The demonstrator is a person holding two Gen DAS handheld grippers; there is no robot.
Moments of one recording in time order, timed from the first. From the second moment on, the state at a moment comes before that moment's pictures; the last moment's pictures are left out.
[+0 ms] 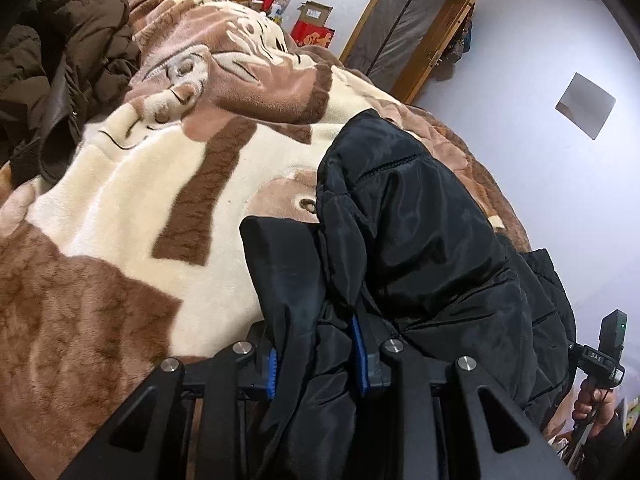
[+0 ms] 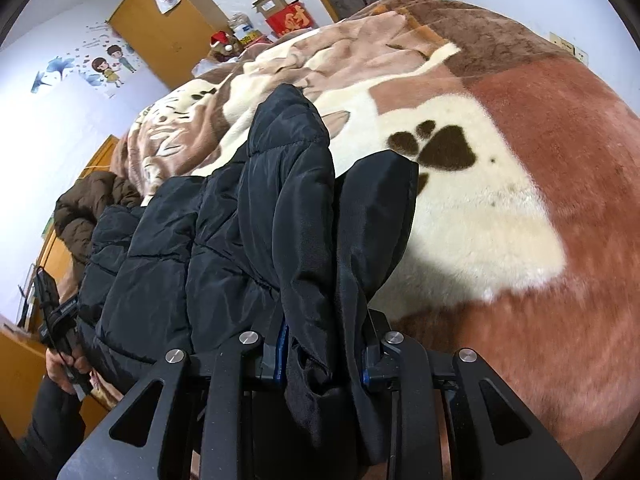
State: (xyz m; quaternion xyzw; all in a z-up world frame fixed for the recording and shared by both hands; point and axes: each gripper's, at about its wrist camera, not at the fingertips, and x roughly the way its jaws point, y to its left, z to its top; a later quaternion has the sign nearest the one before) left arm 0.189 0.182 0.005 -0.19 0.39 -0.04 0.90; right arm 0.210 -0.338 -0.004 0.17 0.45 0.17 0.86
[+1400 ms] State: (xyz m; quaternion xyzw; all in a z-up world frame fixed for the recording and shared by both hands) left arm 0.282 0.342 -0.057 -0.22 0.39 0.13 0.88; right arm 0.359 -0.214 -0.042 0.15 0.48 0.17 0.85
